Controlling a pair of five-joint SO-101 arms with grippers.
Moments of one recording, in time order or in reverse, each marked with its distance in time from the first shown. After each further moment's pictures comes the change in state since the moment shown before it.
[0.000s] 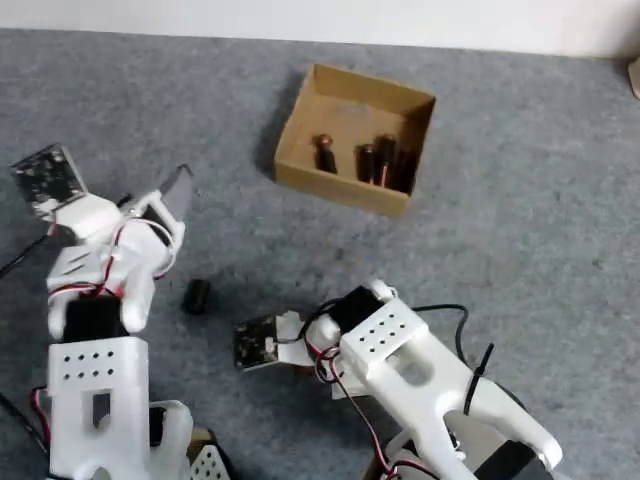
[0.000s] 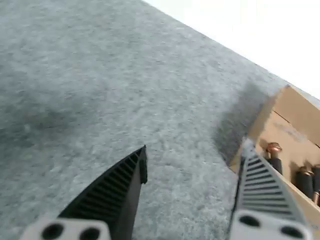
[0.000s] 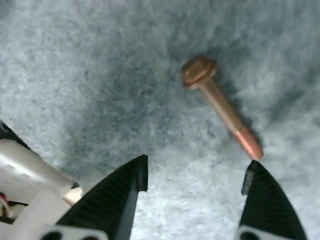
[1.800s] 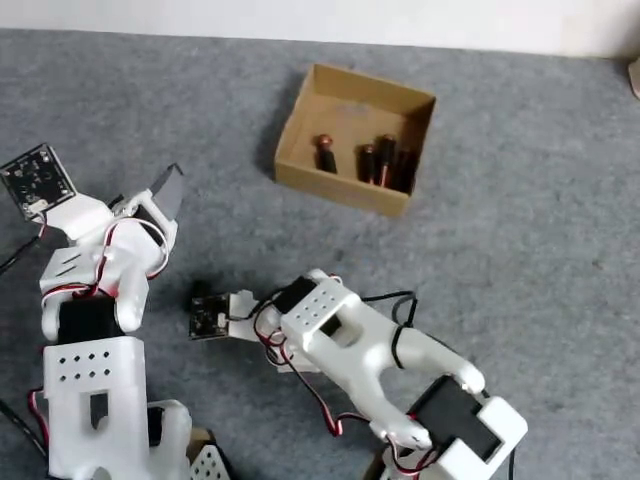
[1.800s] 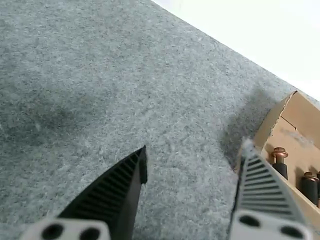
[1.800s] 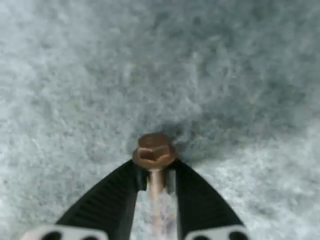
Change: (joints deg) left arm -1.3 0.0 -0.6 0.8 0.1; right arm -8.2 28.7 -10.6 -20.0 -11.7
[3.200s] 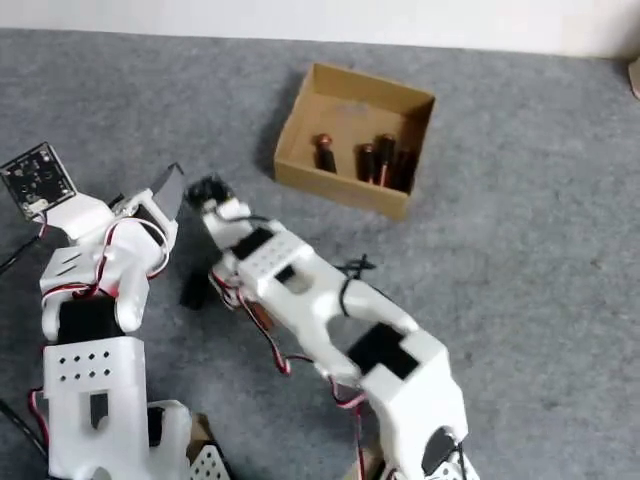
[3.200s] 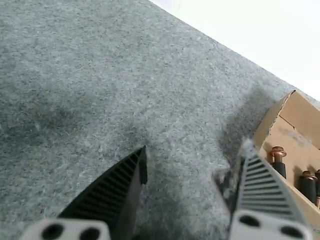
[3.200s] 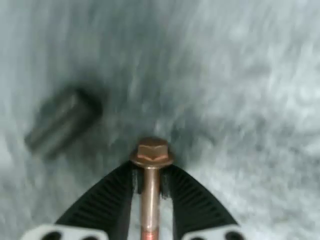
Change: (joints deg) left arm 0.2 0.0 -0.2 0.0 0.0; right arm 2.5 26.8 -38.8 -5.4 -54.7
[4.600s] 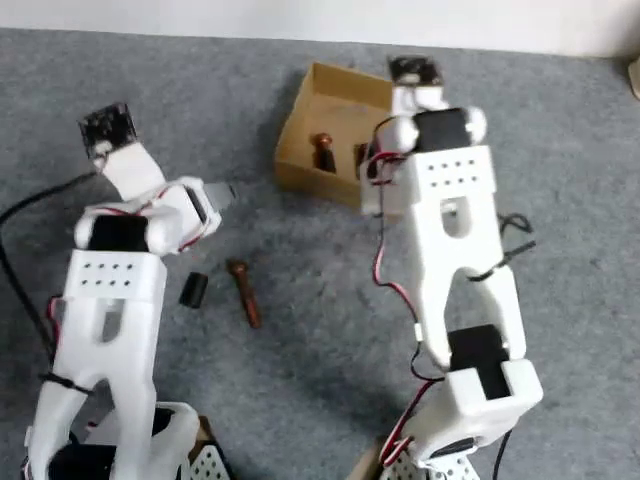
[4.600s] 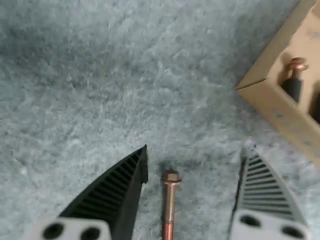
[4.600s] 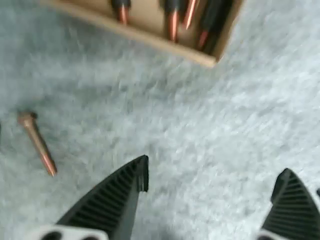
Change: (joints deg) left arm 8.9 25.9 -24.0 21.8 3.5; right arm 32.0 -20.3 -21.7 50.1 1.2
